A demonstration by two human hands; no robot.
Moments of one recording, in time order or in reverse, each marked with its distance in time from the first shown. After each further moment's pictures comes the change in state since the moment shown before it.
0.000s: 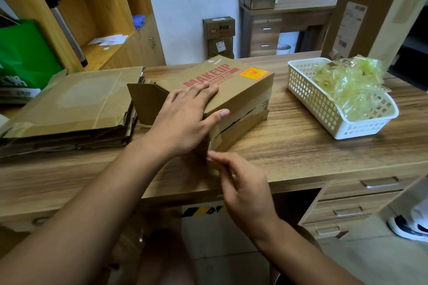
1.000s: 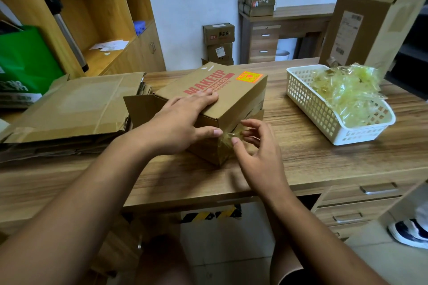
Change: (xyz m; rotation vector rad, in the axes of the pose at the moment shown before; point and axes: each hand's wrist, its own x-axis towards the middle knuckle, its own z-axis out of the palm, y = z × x) left_hand 0.007 -0.014 -0.014 -0.084 -0.170 0.076; right_hand 0.046 0.036 -0.019 0.036 0.115 0.344
